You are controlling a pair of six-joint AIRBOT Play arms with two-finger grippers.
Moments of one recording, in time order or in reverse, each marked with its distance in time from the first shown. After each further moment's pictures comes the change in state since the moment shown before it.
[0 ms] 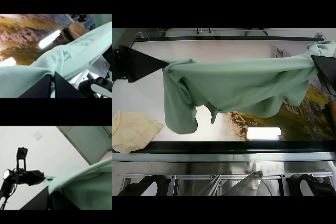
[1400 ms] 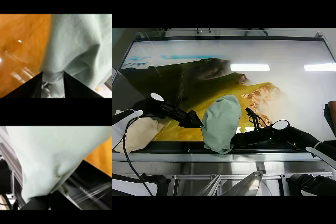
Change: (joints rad) left arm -0.138 -0.738 -0.436 0.228 0.159 0.109; right arm 0.706 -0.719 -0.335 -0.292 -0.313 -0.090
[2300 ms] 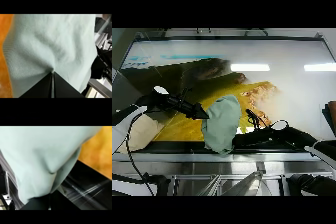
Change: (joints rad) left arm -0.061 -0.001 0.109 -0.114 0.005 0.061; right arm 0.000 -0.017 -0.003 -0.025 -0.016 0.022
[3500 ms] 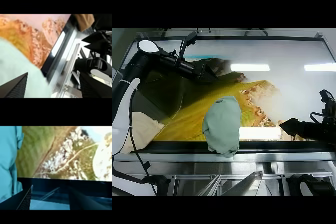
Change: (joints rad) left arm -0.054 -0.051 0.628 -0.082 -0.204 -0.122; right arm -0.555 0.757 0.091 -0.895 0.335 0.697
